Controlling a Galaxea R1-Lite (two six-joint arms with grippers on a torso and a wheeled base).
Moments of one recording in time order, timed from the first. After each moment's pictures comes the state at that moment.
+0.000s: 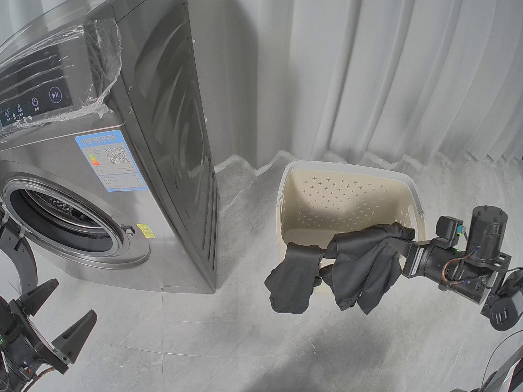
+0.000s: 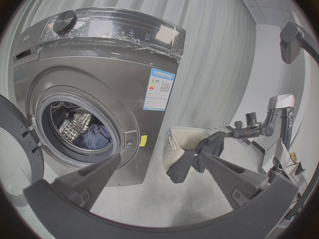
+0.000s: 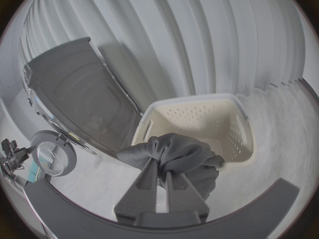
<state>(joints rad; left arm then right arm) -0.52 0.62 -0.08 -0.52 0.13 -0.11 0.39 1.65 -0.33 -1.05 0.02 0.30</state>
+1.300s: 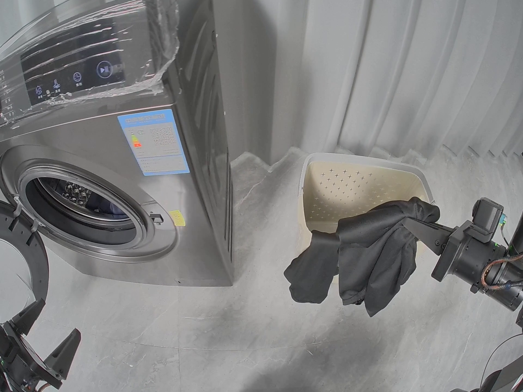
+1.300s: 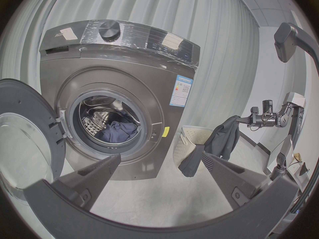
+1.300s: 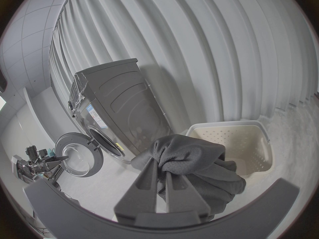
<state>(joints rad) -0.41 0.38 -0.02 -0.37 0.11 -0.11 0.55 1.32 -0.35 -0.94 0.02 0.25</state>
